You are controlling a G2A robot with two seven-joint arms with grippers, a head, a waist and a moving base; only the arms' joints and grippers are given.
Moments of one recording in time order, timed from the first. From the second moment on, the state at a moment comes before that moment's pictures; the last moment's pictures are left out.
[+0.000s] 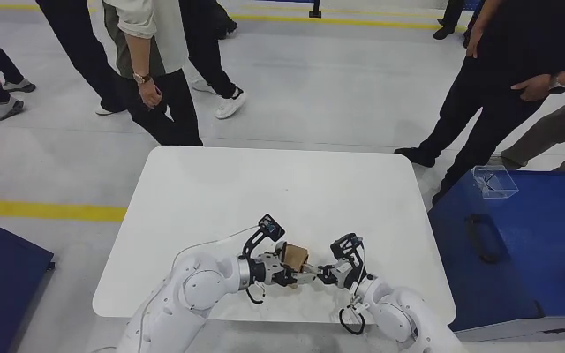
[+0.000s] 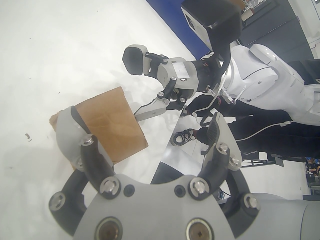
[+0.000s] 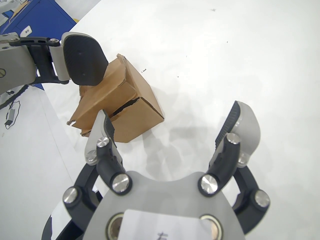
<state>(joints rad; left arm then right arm) 1.06 -1.25 -0.94 -1.49 0.52 -0.47 -0.70 -1.42 -1.10 1.18 -1.61 -0.92 -0.28 0.27</state>
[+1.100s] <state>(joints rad) 1.06 -1.24 -0.93 -1.50 0.52 -0.47 -0.72 -1.40 -1.12 1.15 -1.63 -0.94 -0.17 0.28</state>
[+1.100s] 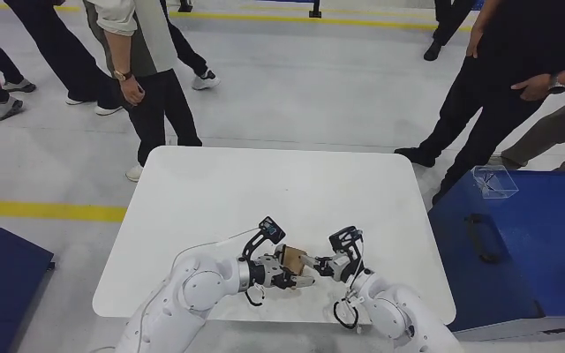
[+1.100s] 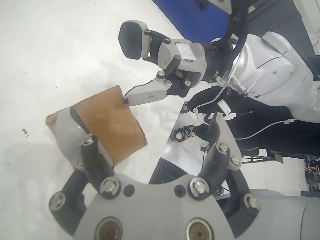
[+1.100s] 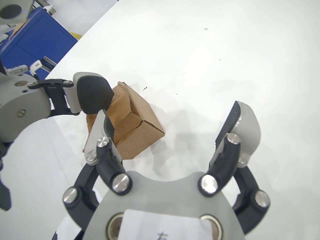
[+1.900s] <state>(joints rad) 1.10 -1.23 -0.99 -1.56 0.57 -0.46 -0.59 -1.42 -1.13 1.19 -1.68 -0.85 -0.14 0.26</state>
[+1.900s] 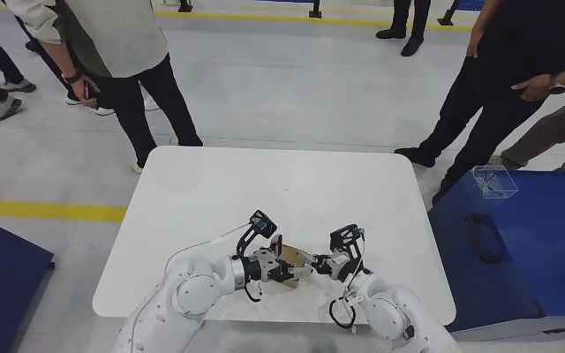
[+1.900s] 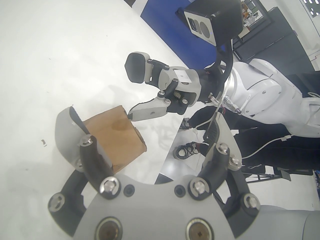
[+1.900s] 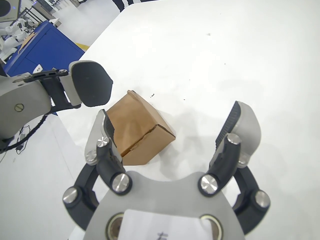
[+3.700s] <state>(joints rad) 0.98 -1.20 -0.92 -1.37 1.22 -0.71 -0.35 -1.22 -1.20 1.08 -1.44 -1.27 -0.03 0.19</state>
